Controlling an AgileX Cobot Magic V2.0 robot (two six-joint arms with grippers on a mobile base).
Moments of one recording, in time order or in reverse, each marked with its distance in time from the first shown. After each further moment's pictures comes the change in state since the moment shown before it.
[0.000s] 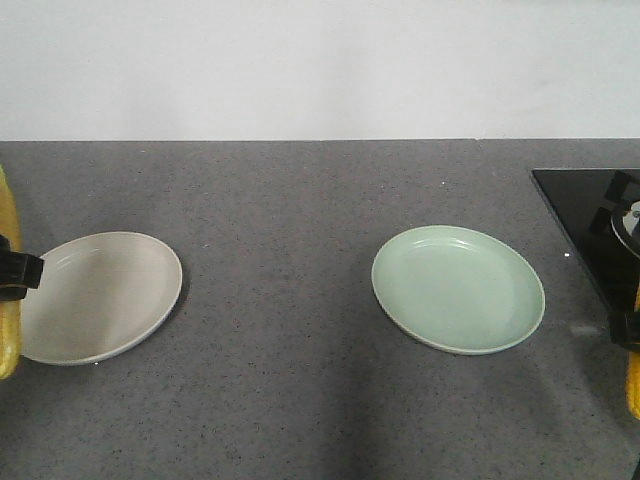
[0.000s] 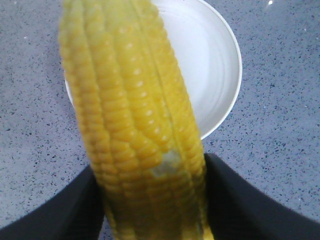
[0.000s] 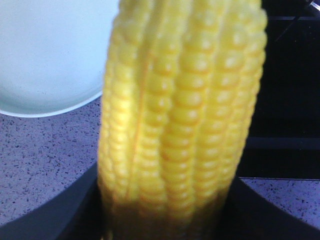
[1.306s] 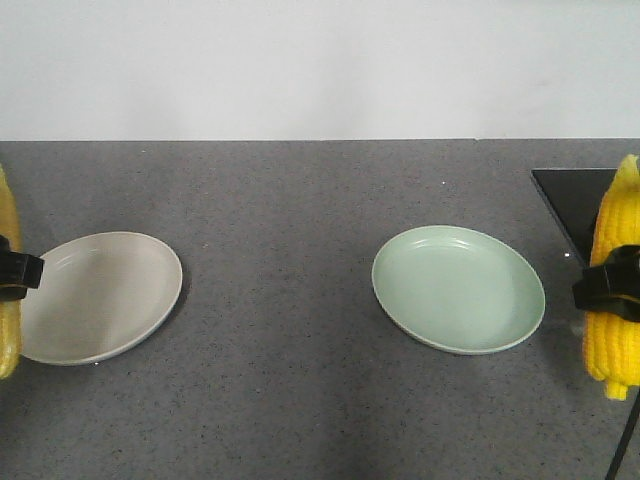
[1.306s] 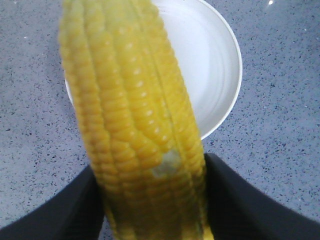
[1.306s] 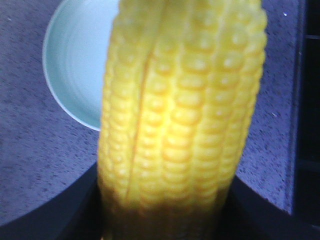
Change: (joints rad) left arm 0.000 0.000 0.000 0.000 0.000 0.000; right arm 0.000 0.121 -0.187 0.232 0.123 -0.183
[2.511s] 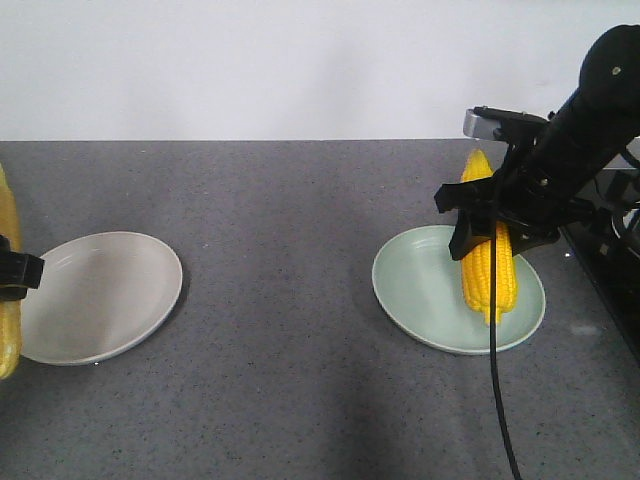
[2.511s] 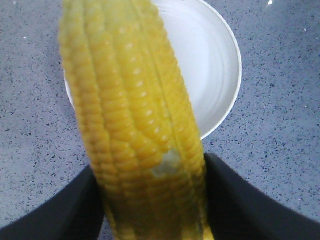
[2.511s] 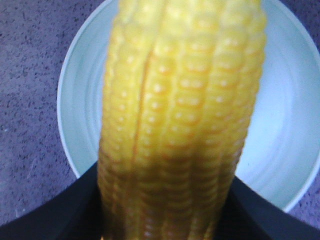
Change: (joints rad) left arm 0.000 0.000 0.000 0.000 0.000 0.000; right arm 0.213 0.665 -0.568 -0.069 0.211 0.250
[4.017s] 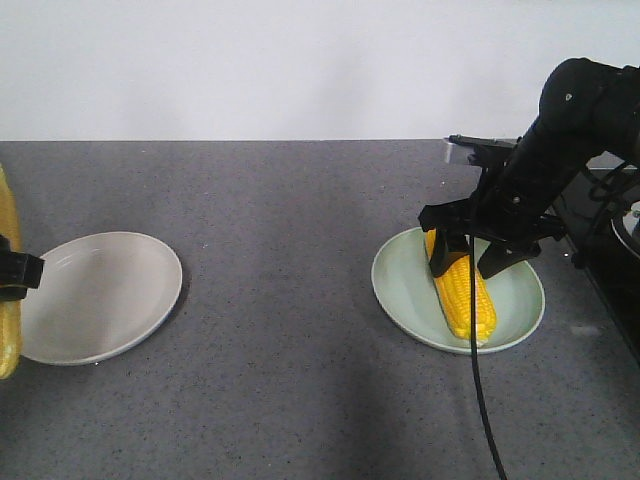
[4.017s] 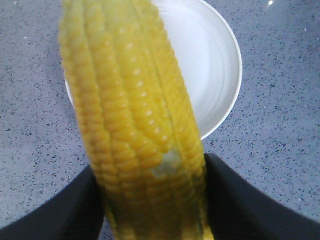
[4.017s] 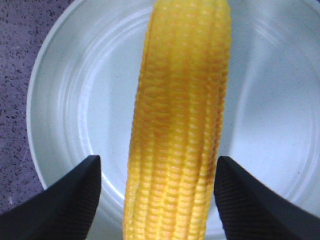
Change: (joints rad) left arm 0.000 0.000 0.000 0.000 0.000 0.000; right arm 0.003 0.113 -0.024 0.018 -0.002 -0.053
